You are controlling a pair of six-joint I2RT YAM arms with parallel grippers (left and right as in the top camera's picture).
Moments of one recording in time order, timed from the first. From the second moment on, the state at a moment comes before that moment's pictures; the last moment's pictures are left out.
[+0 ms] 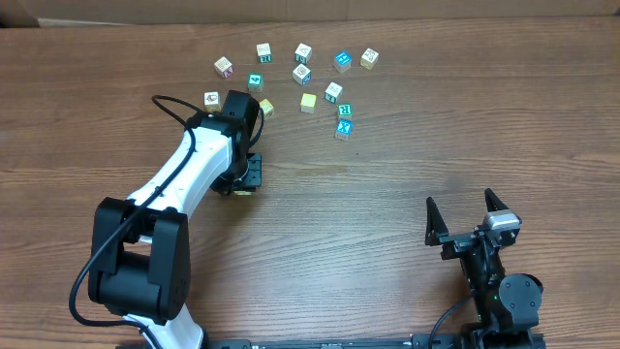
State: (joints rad) left arm -0.26 1.85 1.28 -0.94 -0.09 -0.28; right arm 0.07 0.01 0.02 -0.03 -0.08 0.04
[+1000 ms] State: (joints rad) left arm -0.26 1.85 1.28 -0.91 -0.09 -0.23; right arm 0.07 0.01 0.02 -0.03 -0.08 0.04
